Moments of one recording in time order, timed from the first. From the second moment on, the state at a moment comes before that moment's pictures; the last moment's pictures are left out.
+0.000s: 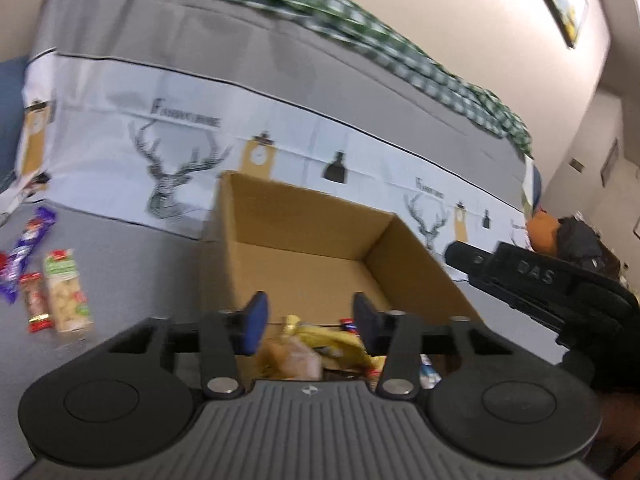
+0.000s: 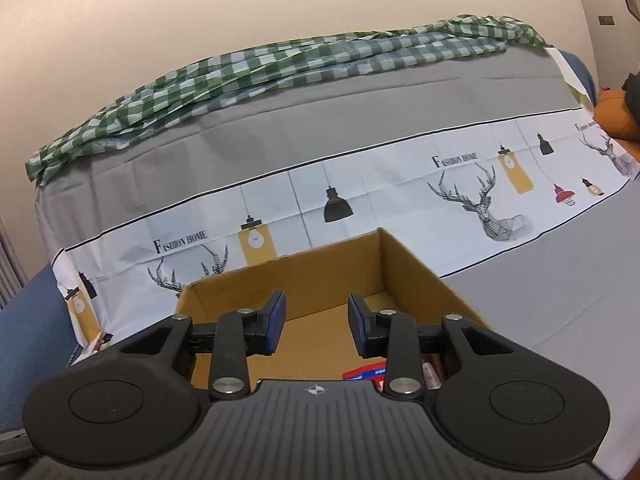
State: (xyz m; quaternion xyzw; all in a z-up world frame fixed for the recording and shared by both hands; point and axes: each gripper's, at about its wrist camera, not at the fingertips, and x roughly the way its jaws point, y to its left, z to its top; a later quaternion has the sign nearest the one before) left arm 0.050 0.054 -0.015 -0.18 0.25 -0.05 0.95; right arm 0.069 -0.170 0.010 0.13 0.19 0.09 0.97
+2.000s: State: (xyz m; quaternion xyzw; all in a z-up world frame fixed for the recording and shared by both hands) left arm 0.140 0.294 -0.096 -0.21 0.37 0.16 0.89; right arm 0.114 0.114 -0.108 -0.07 0.37 0.29 0.88
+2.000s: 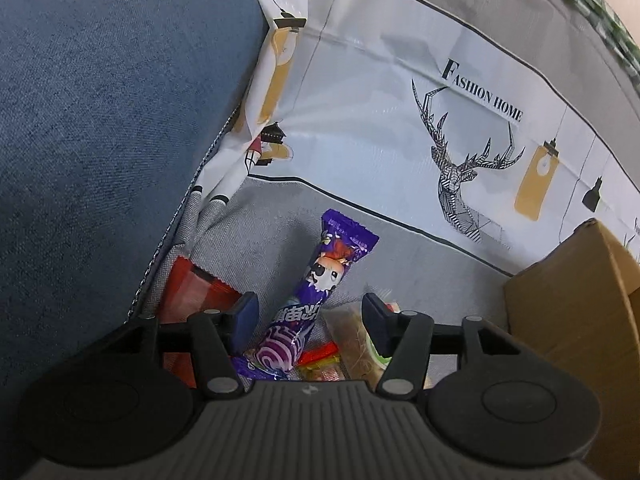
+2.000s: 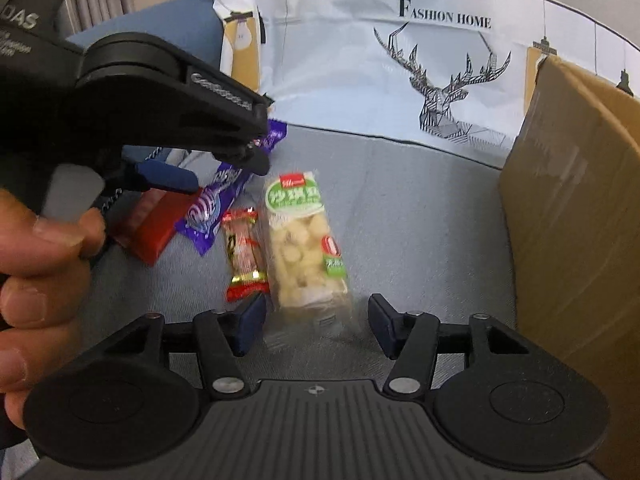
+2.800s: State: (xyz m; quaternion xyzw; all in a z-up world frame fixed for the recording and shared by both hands) left arm 0.074 0.267 -0.056 -0.22 0.43 0.13 0.87; right arm 0.070 0.083 -0.078 -0.10 0.38 0.30 0.87
